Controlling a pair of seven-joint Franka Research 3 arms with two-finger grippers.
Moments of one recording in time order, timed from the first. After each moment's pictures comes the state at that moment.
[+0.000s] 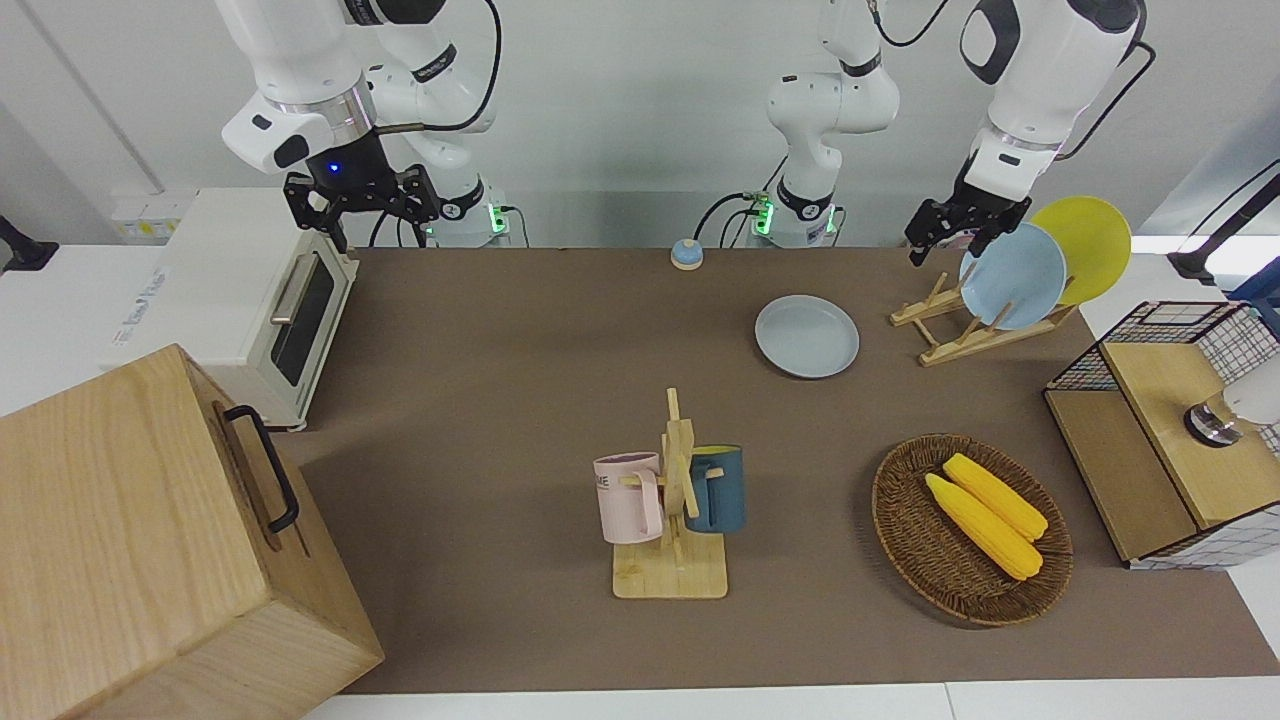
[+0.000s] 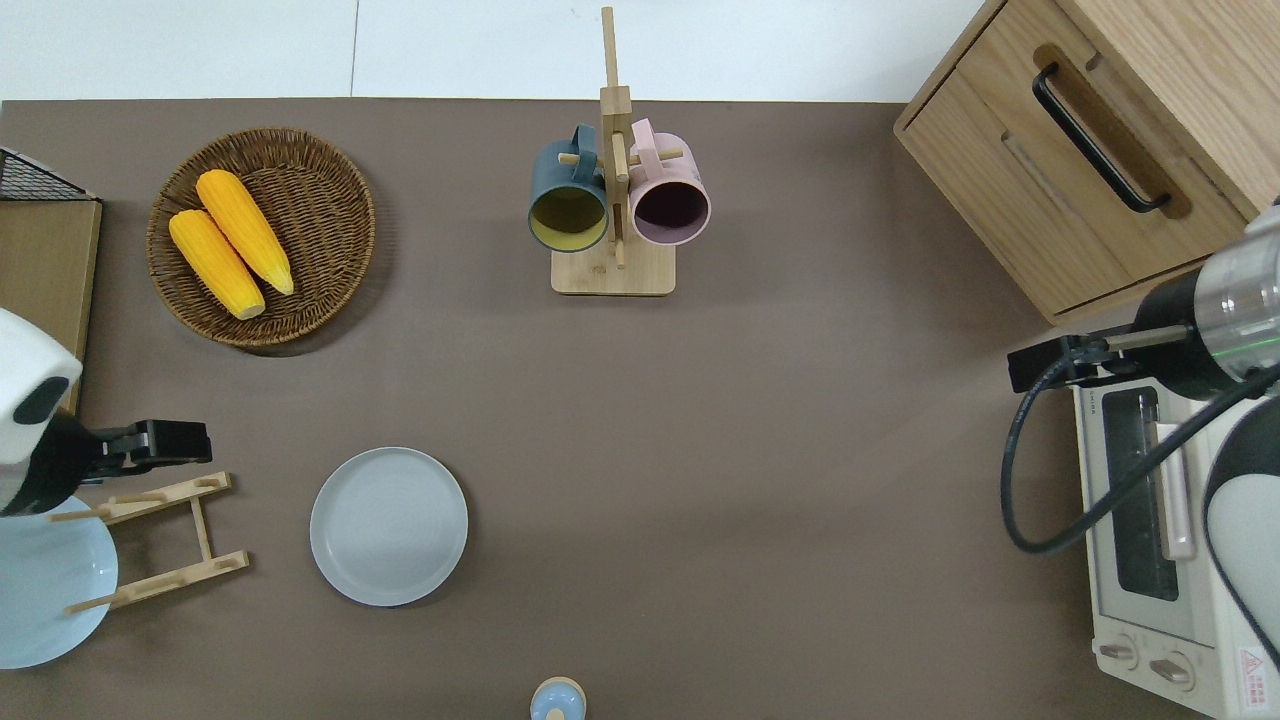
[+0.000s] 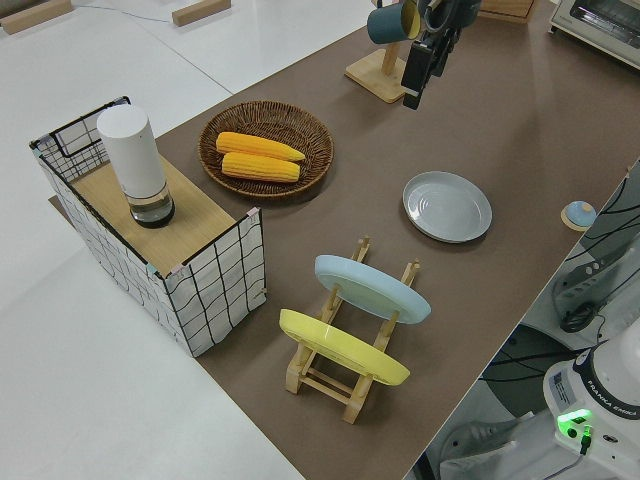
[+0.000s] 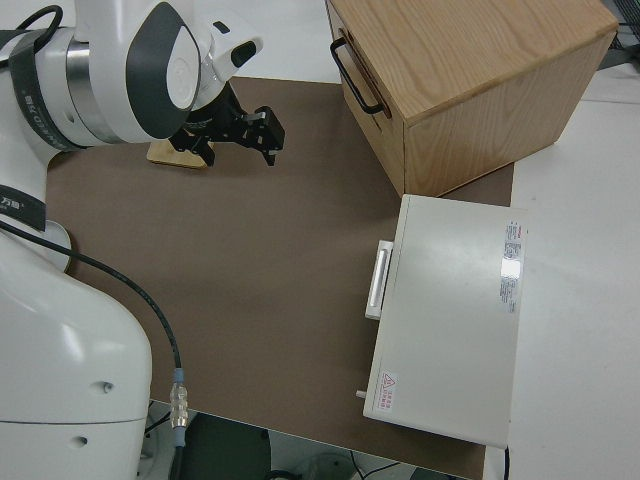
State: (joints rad) left arm -0.07 -0.24 0.07 -1.99 0.00 1.76 -0.15; right arm -0.26 0.02 0.38 -1.49 -0.02 1.48 0.04
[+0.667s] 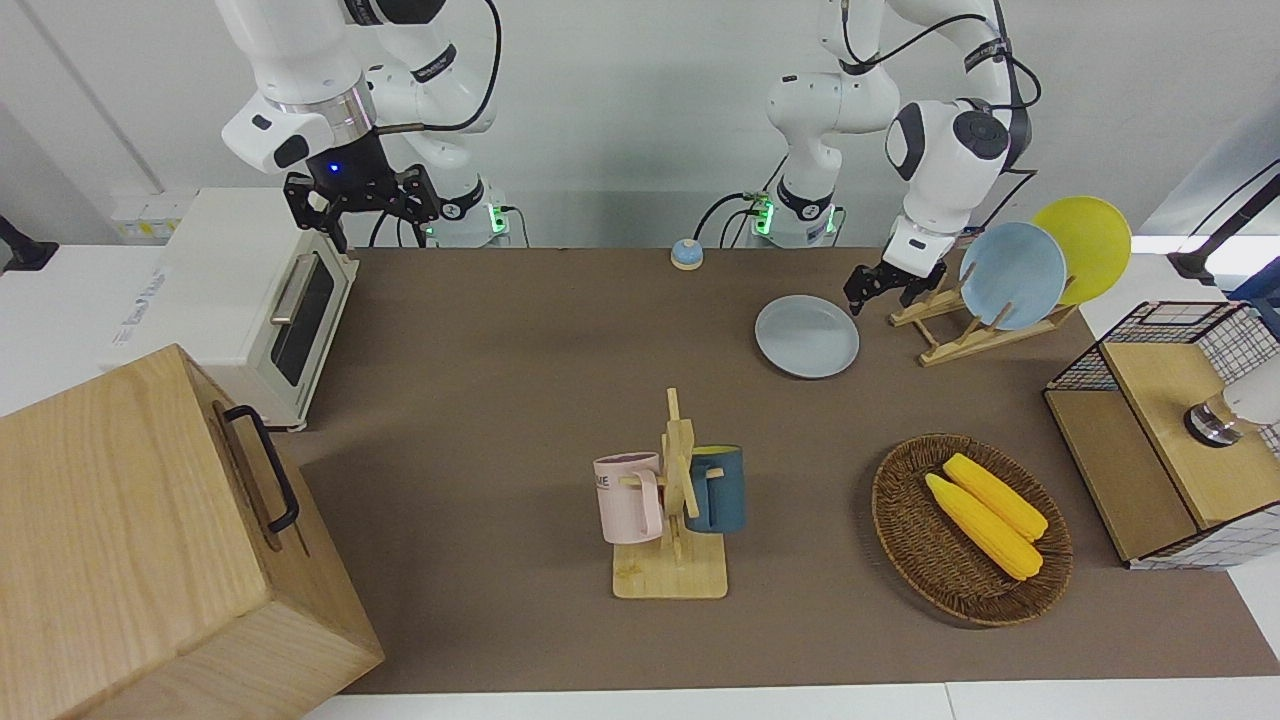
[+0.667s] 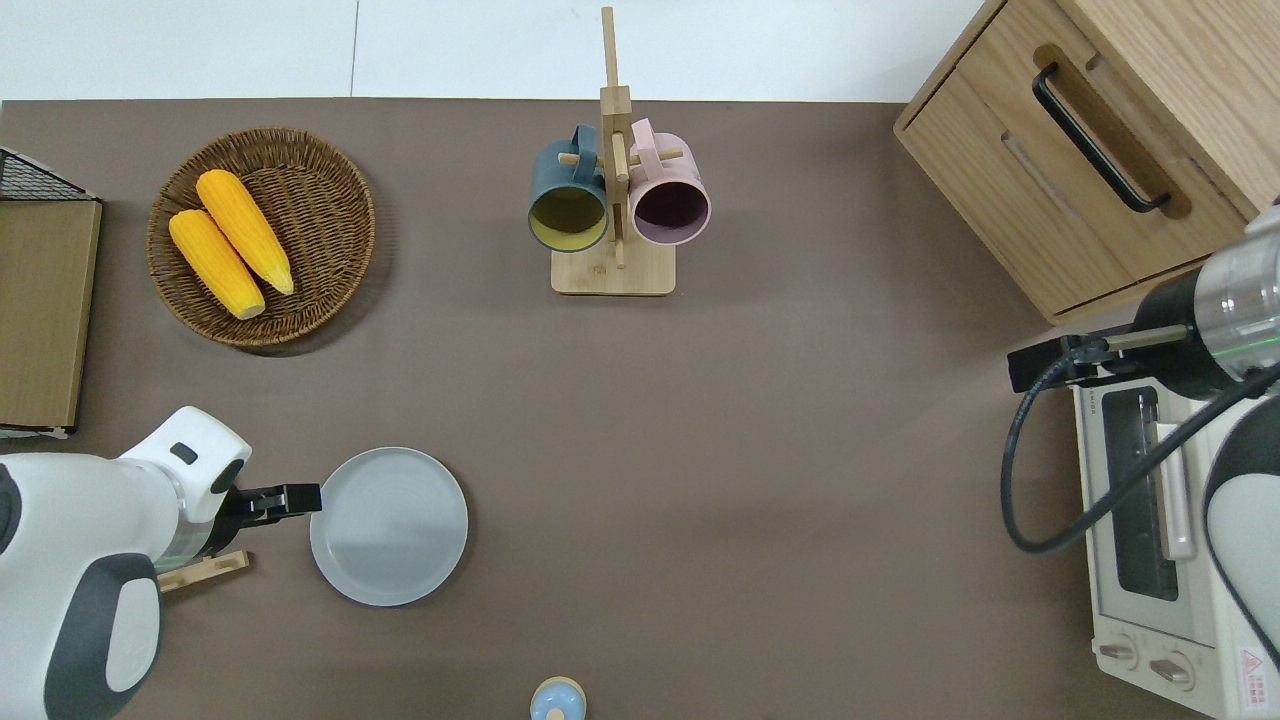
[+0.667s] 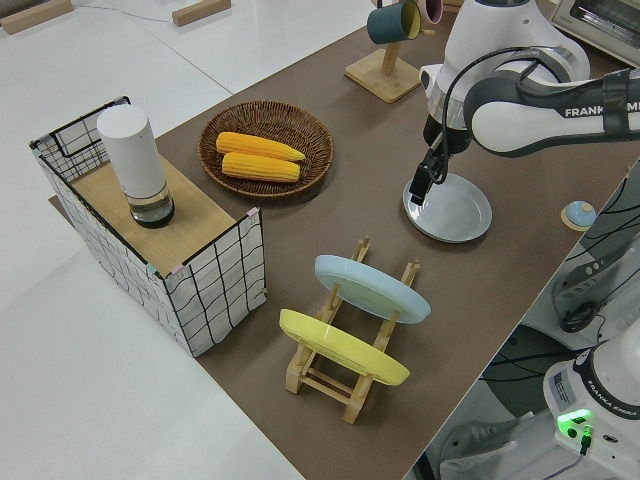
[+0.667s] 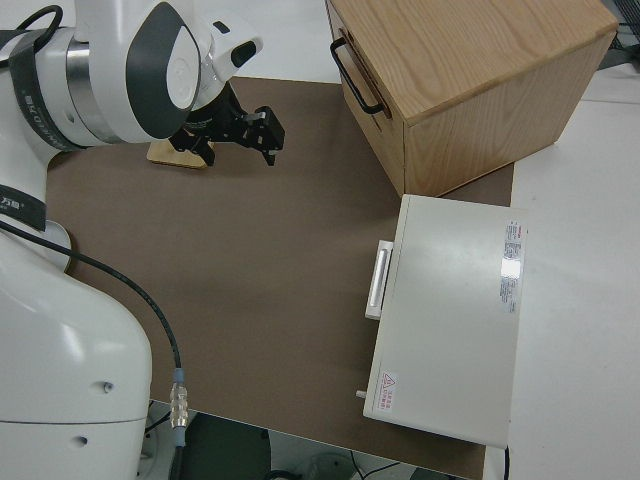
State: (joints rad) left arm -0.07 -0.26 0.05 -2.44 -0.02 2.14 -0.16; right arm -0.26 0.02 0.38 -1.49 -0.02 1.48 0.04
